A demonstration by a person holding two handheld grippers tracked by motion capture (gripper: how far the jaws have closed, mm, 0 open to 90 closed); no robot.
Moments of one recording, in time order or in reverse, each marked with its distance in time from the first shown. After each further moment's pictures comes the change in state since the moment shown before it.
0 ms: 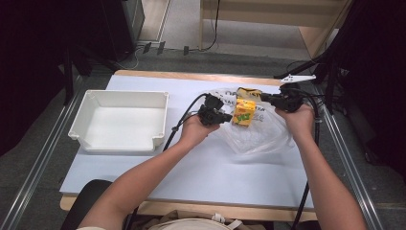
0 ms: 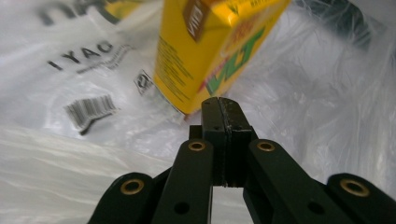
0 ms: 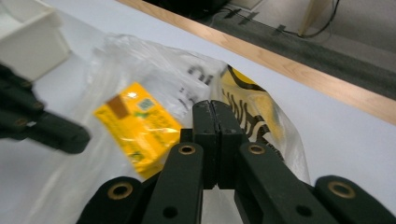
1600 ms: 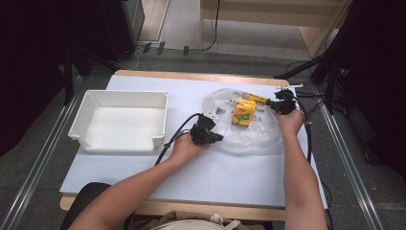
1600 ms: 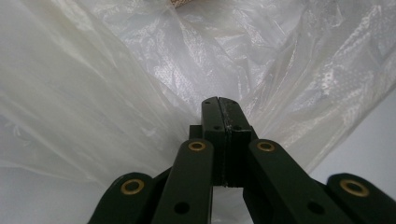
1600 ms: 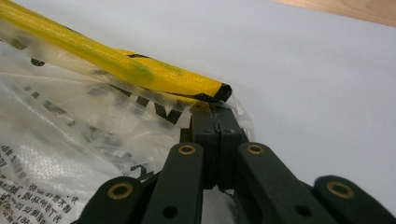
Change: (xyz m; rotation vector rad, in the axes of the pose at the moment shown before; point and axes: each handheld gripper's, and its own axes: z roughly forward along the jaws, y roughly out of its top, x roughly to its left) left arm 0.002 -0.063 0.005 0.098 -0.041 -0.015; right arm -0.074 -0.055 0.084 0.149 -0.274 0.198
